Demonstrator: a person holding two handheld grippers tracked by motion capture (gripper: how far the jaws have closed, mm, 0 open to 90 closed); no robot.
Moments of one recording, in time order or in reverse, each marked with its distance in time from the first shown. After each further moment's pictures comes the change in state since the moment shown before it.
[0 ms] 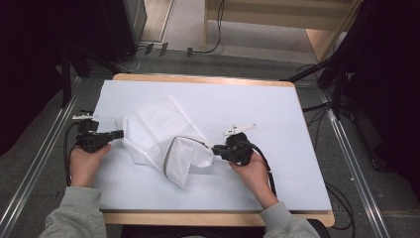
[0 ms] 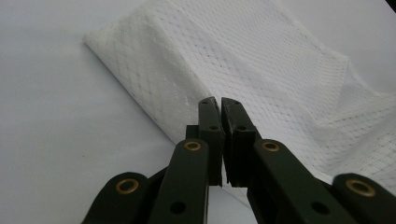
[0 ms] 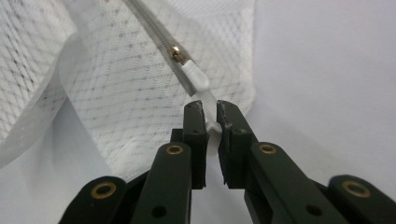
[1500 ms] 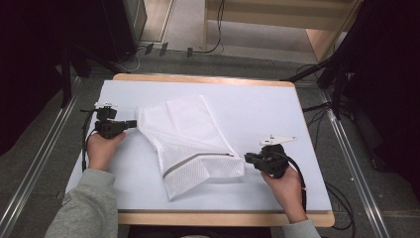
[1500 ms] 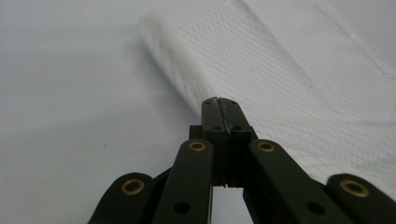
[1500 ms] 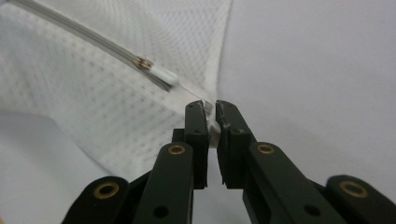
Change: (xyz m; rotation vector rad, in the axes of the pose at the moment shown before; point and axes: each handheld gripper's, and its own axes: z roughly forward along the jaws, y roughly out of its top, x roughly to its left) left arm -0.008 0.034 0.047 0.020 -0.017 0.029; right arm -0.023 -0.053 -0.074 -0.002 -0.136 0.100
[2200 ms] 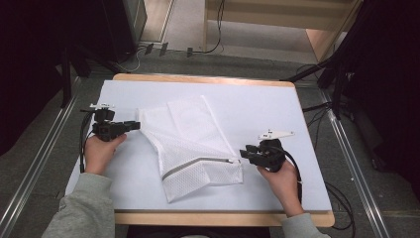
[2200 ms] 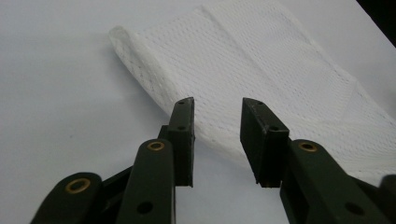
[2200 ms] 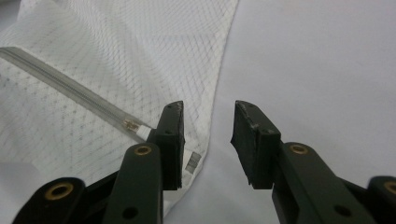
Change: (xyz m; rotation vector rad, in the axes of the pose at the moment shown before) left arm -0.019 -0.006 -0.019 -0.008 -0.049 0.029; right arm -0.011 0.012 0.017 -0.058 0.023 -0.013
